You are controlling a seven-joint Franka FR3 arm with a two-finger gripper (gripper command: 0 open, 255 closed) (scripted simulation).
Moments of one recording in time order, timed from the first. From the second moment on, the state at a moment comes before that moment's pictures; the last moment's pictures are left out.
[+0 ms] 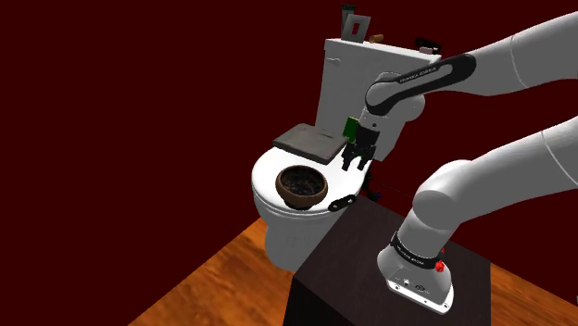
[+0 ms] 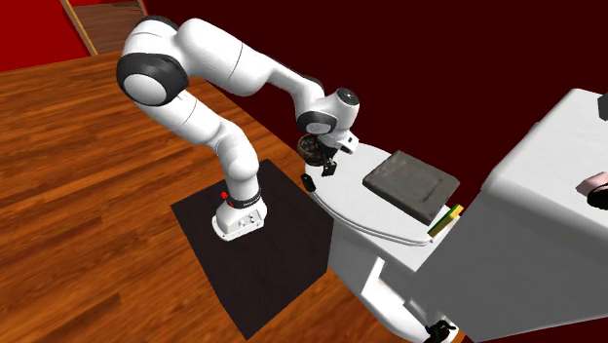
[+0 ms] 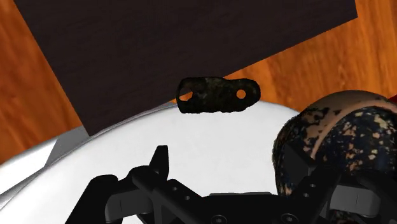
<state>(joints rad) -0.20 -0.60 -0.41 -2.83 0.04 2.13 -0.20</state>
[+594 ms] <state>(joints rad) -0.21 -0.39 -0.54 -2.93 0.09 2.35 -0.30</state>
